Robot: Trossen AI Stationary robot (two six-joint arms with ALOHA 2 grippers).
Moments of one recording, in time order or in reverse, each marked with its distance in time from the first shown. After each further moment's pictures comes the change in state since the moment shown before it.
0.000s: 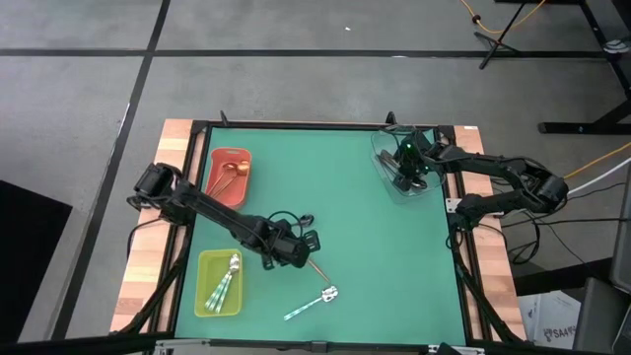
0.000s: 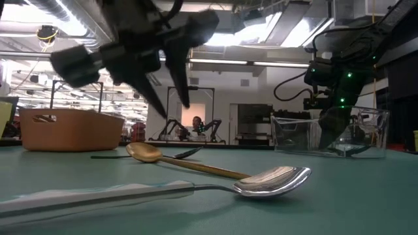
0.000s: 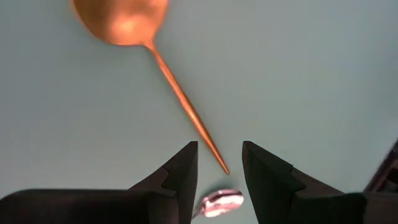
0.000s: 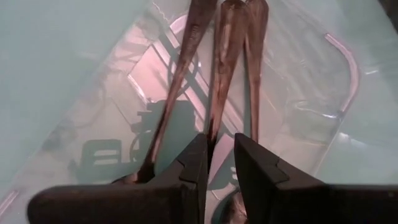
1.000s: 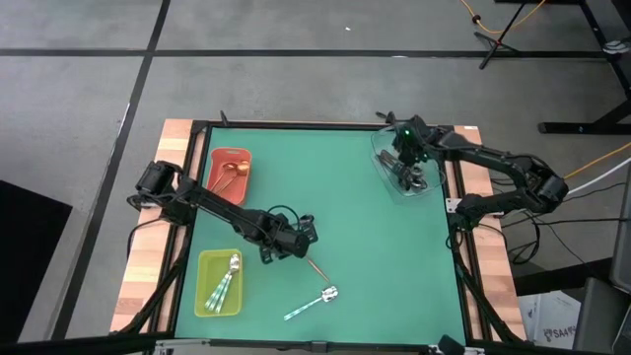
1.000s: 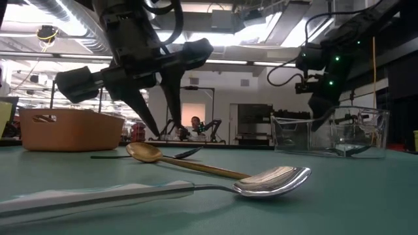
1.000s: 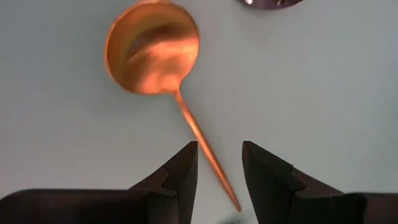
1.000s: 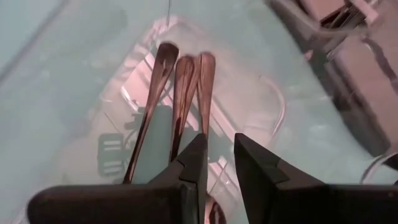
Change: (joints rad) left arm 0.059 0.000 -0.068 0.012 0.034 -0.014; right arm 0.000 0.000 0.207 -0.203 0.071 0.000
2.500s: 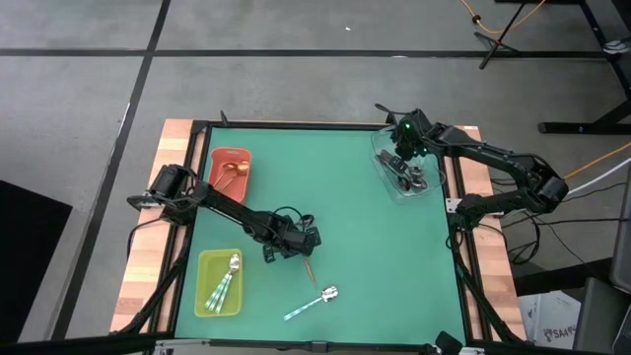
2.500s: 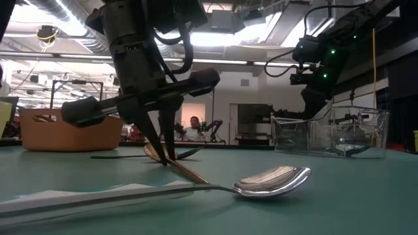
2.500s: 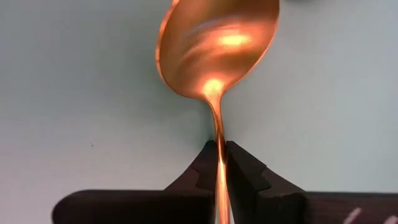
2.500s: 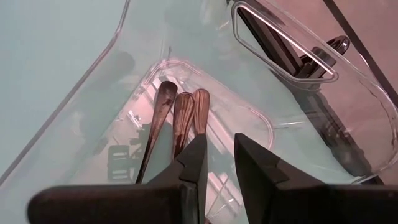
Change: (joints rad) left arm 0.037 0.110 0.001 0.032 0.075 0.103; right arm 0.000 -0.001 0.072 0.001 -0.027 0.000
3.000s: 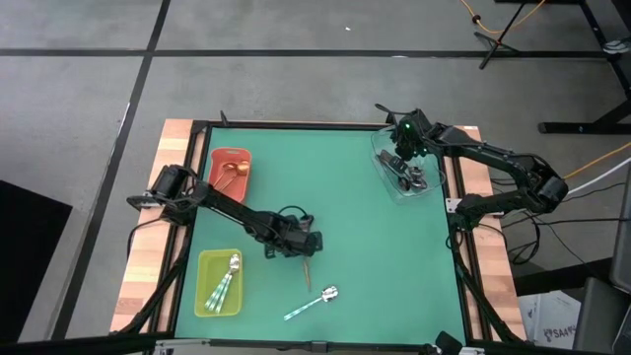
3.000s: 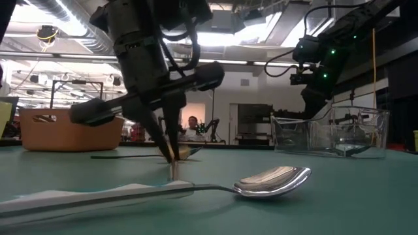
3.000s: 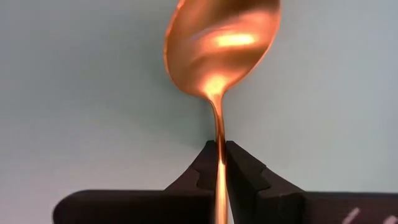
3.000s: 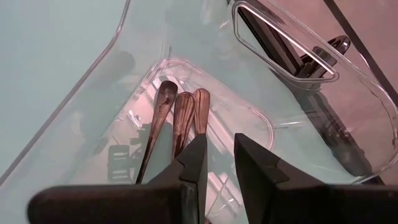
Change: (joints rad) left arm 0.000 0.003 0.025 0.012 0.004 0.178; right arm 0.000 0.000 -0.001 0.000 0.000 0.000
